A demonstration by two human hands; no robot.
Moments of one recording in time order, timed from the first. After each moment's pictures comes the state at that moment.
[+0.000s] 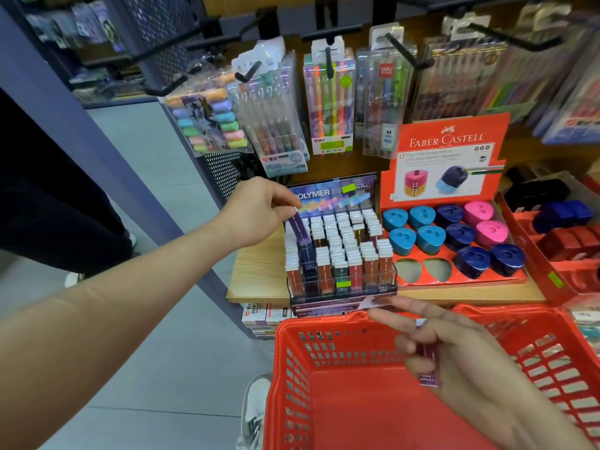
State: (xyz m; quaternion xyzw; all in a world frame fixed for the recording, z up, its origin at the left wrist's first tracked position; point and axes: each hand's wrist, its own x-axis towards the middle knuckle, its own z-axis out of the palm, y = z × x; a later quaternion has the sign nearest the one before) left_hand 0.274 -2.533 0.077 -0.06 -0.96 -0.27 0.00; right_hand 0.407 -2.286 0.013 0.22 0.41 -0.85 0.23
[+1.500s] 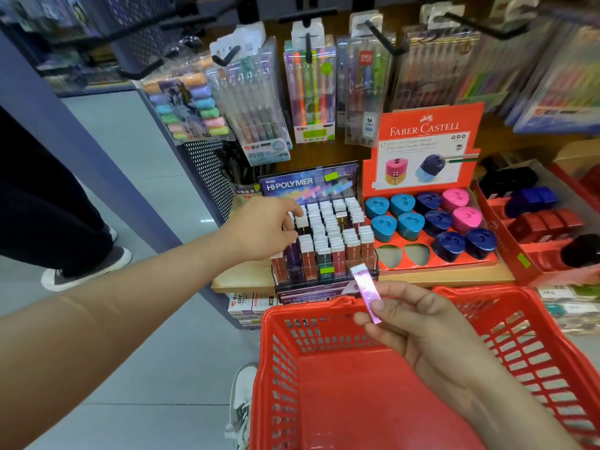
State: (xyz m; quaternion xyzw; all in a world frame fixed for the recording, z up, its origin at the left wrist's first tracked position) left_hand 0.290 -2.513 0.055 -0.15 -0.98 -0.11 -0.06; right_hand 0.418 -2.297 0.023 0.17 0.50 -0.83 0.18
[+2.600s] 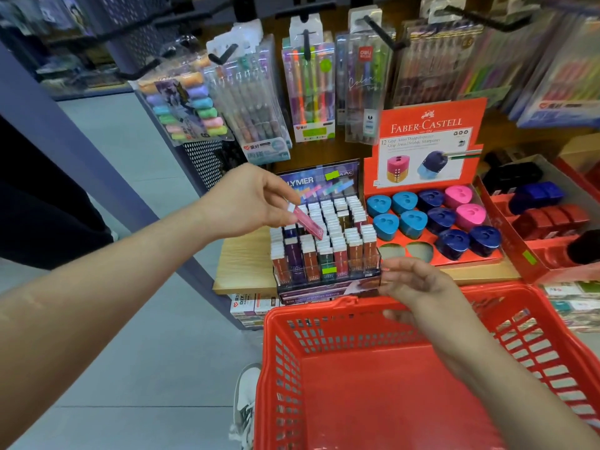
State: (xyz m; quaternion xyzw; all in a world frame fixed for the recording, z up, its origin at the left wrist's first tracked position) left_hand 0.293 -2.520 0.098 -0.08 -0.92 -0.36 -0.10; right_hand 0.388 -2.288 -0.005 0.16 0.66 -0.73 0.08
